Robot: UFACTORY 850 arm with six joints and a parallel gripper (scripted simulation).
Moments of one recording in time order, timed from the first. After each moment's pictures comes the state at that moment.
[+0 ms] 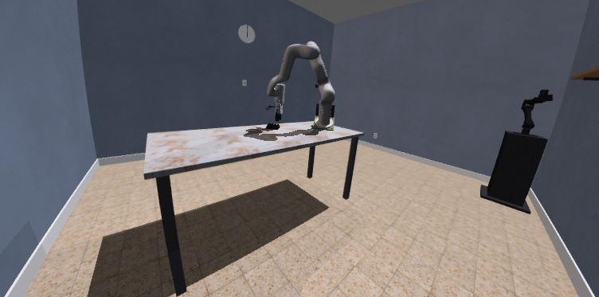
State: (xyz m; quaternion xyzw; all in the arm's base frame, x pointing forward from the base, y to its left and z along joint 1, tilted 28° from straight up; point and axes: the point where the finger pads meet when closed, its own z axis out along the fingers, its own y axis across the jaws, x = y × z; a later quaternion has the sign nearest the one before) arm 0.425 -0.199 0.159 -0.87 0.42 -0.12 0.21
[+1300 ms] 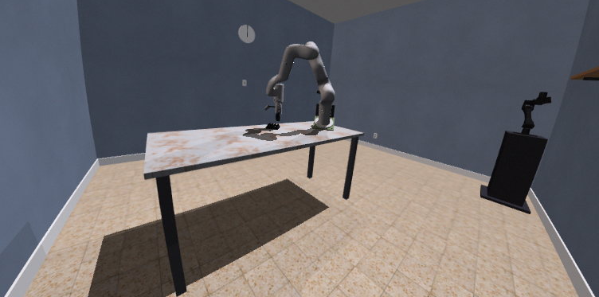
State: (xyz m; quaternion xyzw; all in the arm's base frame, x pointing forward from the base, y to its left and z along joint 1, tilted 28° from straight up) arm 0.426 -0.207 0.160 -0.93 0.27 -0.15 0.19
